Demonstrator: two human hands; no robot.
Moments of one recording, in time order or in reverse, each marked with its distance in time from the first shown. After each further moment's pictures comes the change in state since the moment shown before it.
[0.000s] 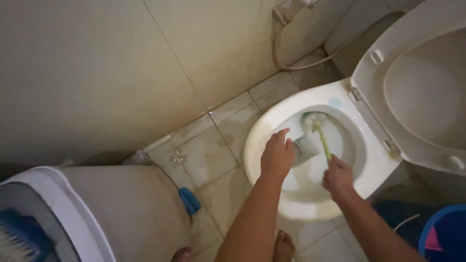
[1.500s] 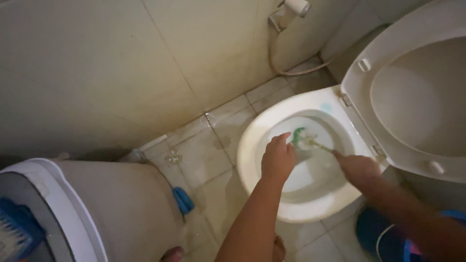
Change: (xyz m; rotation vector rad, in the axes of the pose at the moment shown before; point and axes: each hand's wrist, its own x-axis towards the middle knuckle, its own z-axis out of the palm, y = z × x) left_hand -0.013 0.032 0.009 -0.009 -0.004 -0.023; right_hand 0.058 -0.053 -0.089 -2.014 -0.179 -0.547
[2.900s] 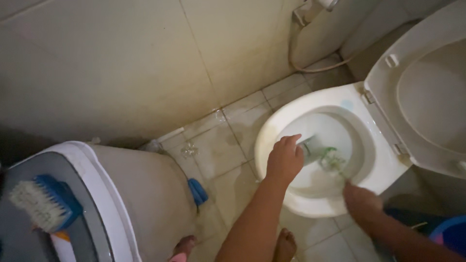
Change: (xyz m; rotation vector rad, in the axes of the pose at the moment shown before) left_hand -0.021 -0.028 -0.026 0.057 0.041 0.156; right_hand -0.040 -0.065 0.111 -0.070 0.087 -0.081
